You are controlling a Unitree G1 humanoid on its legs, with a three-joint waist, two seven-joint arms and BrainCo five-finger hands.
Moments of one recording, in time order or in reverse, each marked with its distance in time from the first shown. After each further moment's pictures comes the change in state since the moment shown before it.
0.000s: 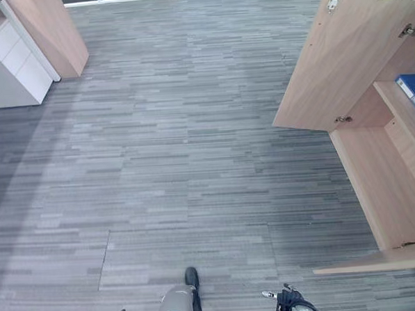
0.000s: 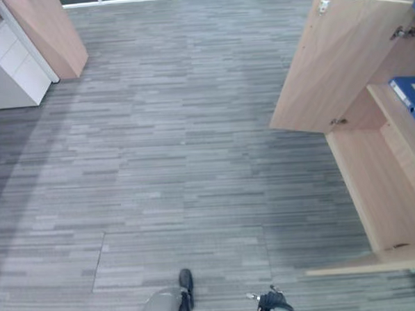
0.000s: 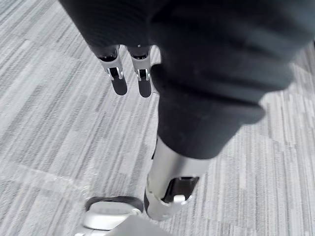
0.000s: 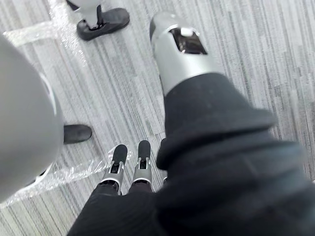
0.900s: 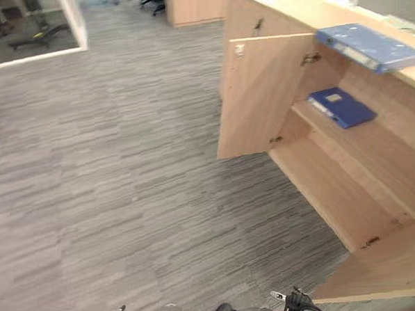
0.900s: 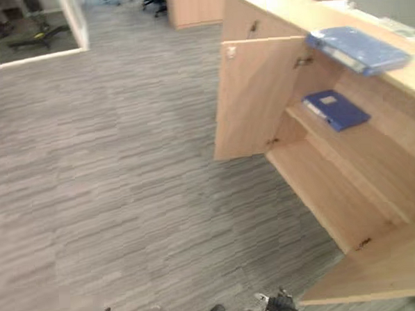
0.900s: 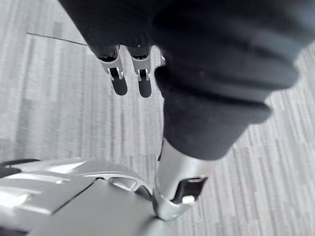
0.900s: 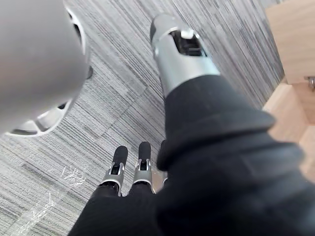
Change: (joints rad) left arm -0.021 -0.021 0.090 -0.035 0.041 0.008 -0.016; right arm 0.048 0.012 -0.068 -0.078 0.008 -0.009 -0.001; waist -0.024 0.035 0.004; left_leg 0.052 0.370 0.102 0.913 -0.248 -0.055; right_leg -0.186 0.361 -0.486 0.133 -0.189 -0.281
